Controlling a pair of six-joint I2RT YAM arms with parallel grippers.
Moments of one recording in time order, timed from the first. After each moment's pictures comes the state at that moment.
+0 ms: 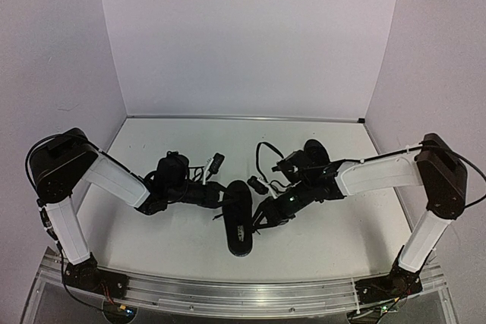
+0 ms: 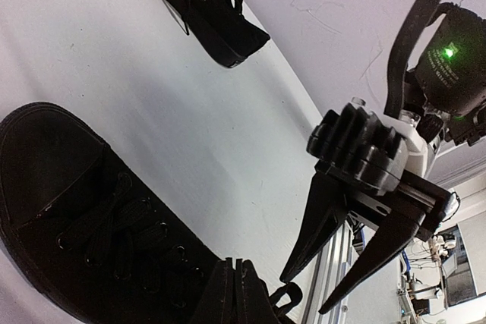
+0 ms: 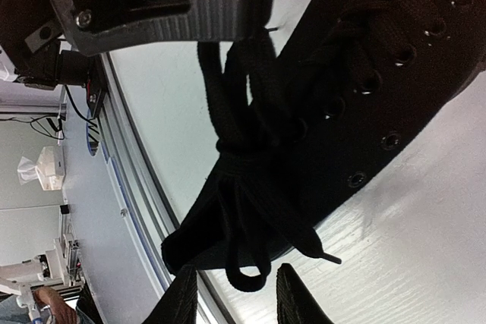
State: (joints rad) left arm -0.80 1.80 0.70 0.74 0.60 -0.66; right arm 0.86 1.74 0.98 -0.18 -0.66 0.41
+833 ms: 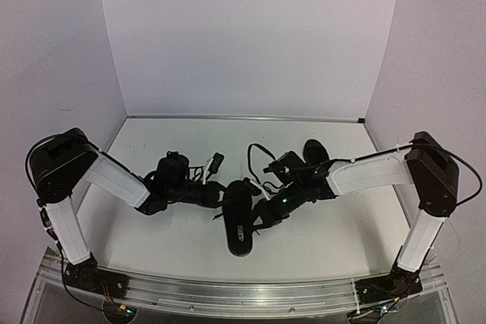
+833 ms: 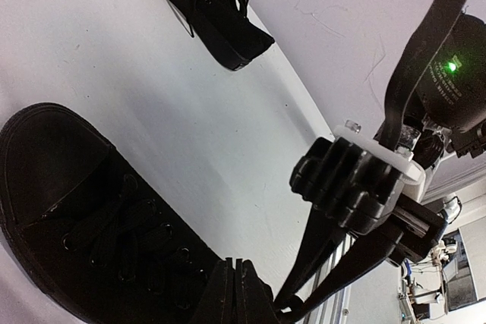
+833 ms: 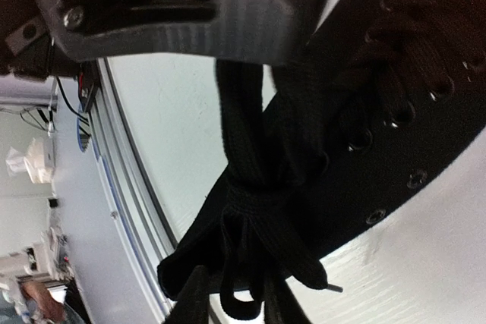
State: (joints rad) left arm -0.80 1.80 0.70 0.74 0.59 -0.66; right arm 0.89 1.80 1.04 -0.20 -0.63 0.36
